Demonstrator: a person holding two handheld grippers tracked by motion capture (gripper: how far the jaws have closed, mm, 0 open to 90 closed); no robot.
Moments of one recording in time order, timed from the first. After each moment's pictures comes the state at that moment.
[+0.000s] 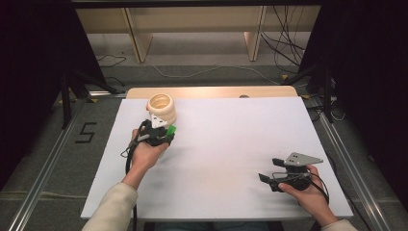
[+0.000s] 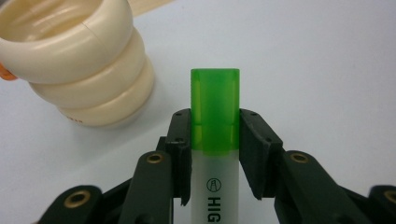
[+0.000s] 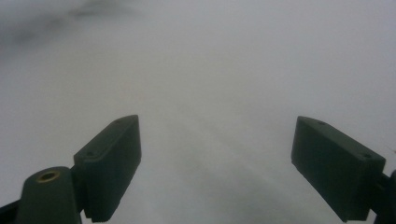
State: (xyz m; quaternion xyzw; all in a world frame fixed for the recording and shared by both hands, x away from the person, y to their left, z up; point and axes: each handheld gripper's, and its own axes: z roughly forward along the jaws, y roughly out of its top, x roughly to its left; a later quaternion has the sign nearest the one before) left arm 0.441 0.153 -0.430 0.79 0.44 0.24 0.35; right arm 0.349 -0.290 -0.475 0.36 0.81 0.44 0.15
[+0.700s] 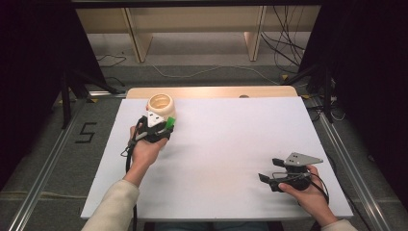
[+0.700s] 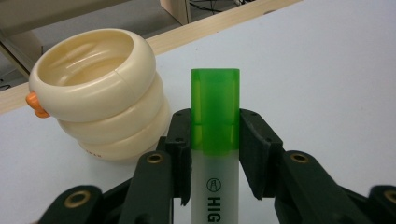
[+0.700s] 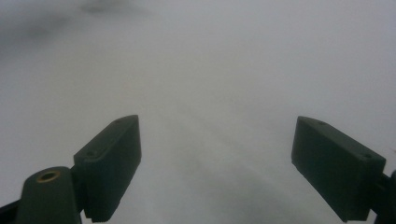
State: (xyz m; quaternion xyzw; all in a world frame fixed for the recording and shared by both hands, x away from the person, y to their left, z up) left arm 0.448 0.158 -0.427 0.75 0.43 0.28 0.40; right arm 0.349 -0.290 -0.475 0.36 0.81 0.44 0.14
